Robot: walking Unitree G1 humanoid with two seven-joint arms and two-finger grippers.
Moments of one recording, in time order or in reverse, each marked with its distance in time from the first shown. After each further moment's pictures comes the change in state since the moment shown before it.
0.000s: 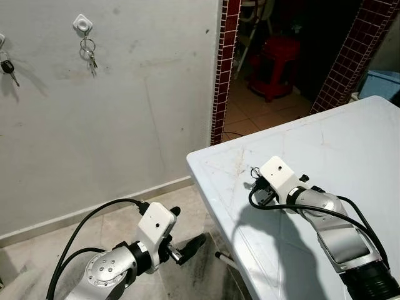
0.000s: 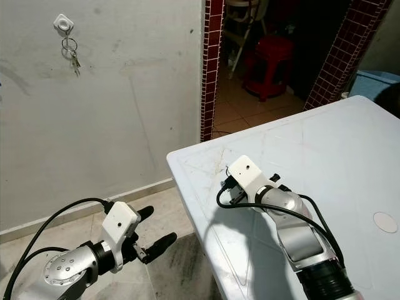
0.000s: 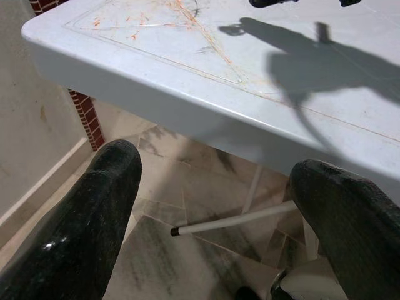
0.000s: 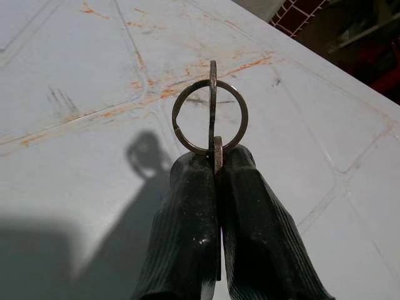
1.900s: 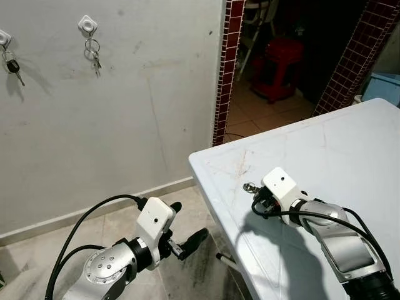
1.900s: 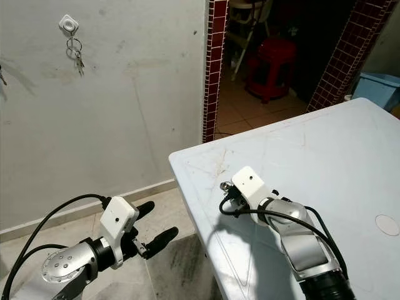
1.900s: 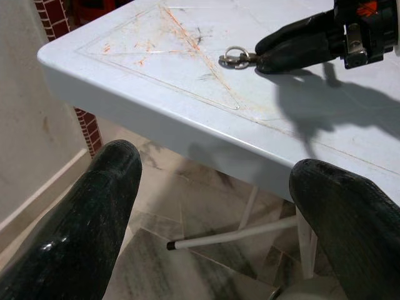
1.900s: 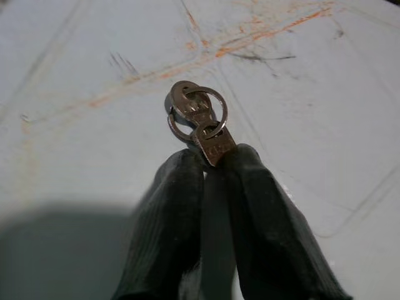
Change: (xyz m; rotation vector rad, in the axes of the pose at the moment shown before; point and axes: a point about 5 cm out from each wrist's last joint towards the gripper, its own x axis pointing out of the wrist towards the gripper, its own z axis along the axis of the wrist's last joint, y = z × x) left arm -0.001 -0.001 0.010 -0.029 -0.043 -0.003; right arm -0.006 0.013 -0.020 0.156 0.056 0.121
